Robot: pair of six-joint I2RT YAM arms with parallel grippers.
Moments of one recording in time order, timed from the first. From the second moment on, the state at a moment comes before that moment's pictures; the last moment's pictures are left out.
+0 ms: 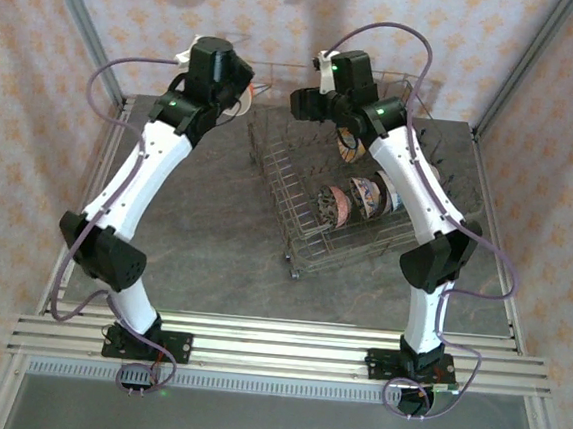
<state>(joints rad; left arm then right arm) -0.34 1.74 1.96 -0.55 -0.22 -1.15 0.54 1.96 2.25 -0.84 -0.06 0.16</state>
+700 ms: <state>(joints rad) -0.38 1.84 2.09 -0.54 -0.18 -1.29 0.63 1.85 1.92 -0.43 -0.02 0.22</state>
